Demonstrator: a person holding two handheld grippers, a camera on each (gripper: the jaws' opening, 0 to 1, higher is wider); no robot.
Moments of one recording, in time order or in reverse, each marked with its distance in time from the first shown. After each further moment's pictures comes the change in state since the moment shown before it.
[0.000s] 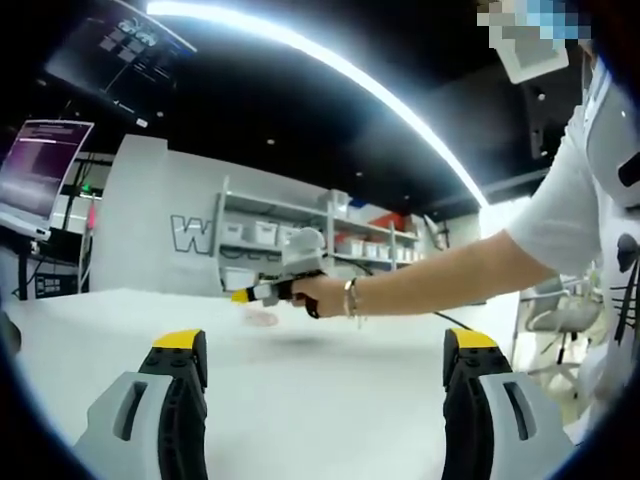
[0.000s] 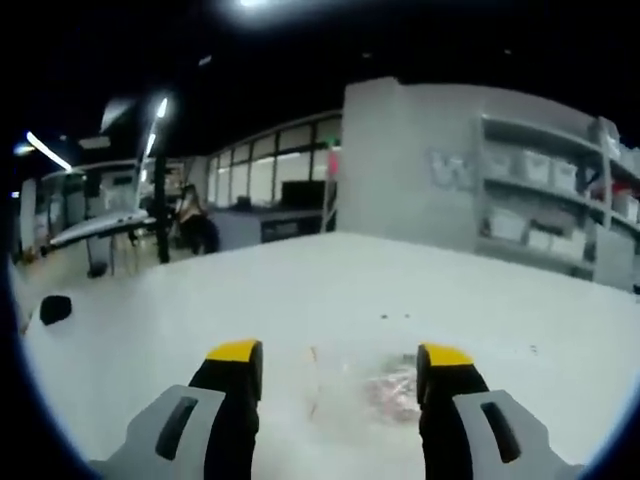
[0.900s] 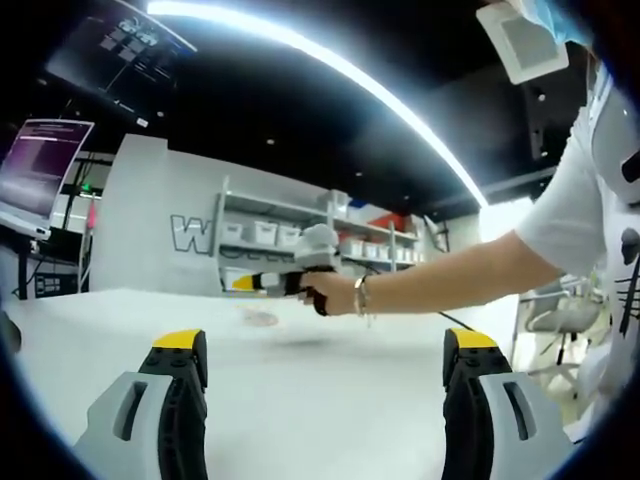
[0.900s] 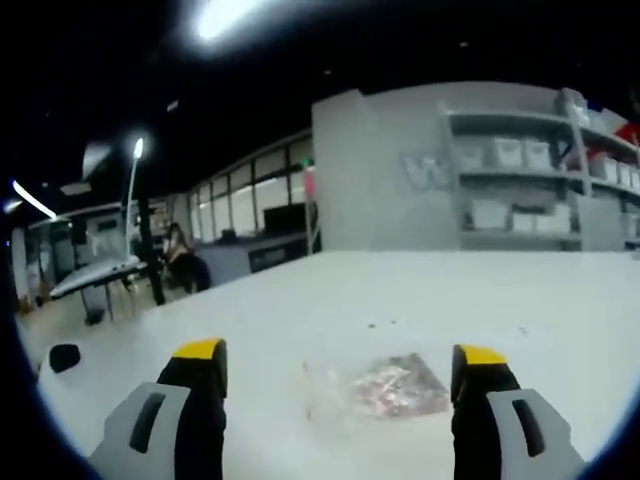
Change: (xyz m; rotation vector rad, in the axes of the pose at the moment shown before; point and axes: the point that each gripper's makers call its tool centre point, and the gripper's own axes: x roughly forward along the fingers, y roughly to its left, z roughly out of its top) left arm -0.001 0.000 0.000 -0.002 -0.001 0.002; right arm -0.037 0.000 0.012 0.132 -0.083 -0.050
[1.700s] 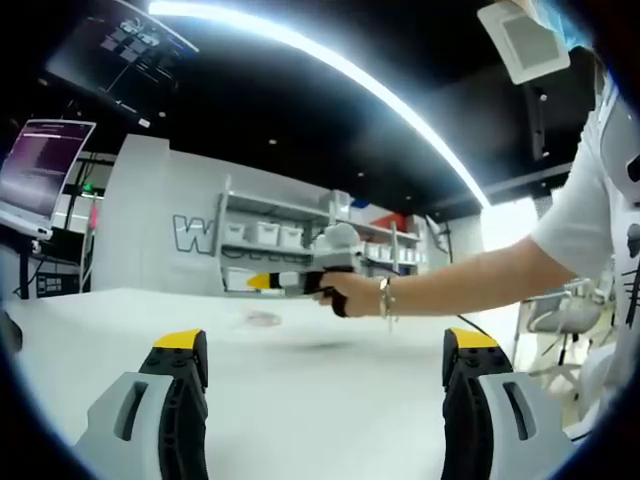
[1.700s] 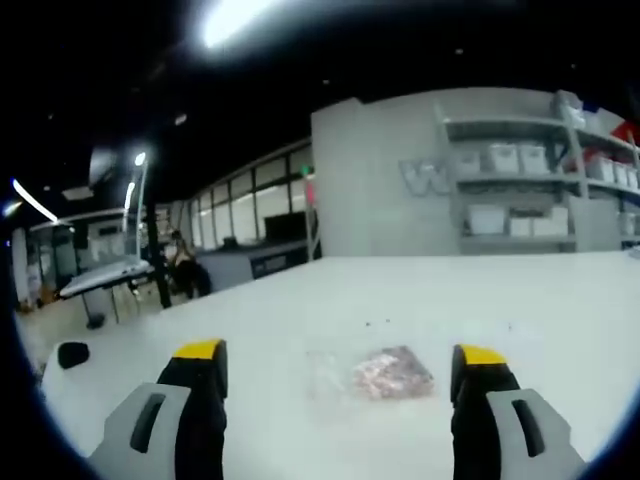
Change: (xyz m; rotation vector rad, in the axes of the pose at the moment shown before) left arm 0.000 0.000 0.001 0.000 -0.001 0.009; right arm -0.039 0.005 -0.004 0.007 -0.033 0.002
